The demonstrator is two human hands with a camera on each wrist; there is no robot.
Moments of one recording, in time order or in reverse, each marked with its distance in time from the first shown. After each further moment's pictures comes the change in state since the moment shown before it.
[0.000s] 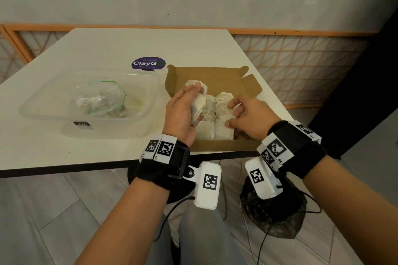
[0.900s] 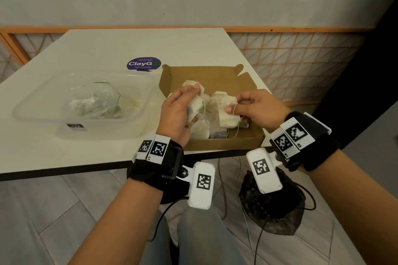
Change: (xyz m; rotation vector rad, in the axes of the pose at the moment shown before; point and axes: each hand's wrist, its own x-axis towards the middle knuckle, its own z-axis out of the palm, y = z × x) left_hand 0.000 -0.003 -0.002 0.083 -0.026 -0.002; right_hand 0.003 0.012 -0.017 0.512 -0.082 -0.056
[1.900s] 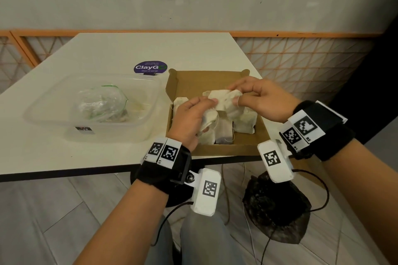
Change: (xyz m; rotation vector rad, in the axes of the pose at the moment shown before) left_hand 0.003 -0.005 0.002 0.253 -0.043 -0.056; right_hand 0.007 -0.032 -0.009 -0.351 -0.058 -0.188
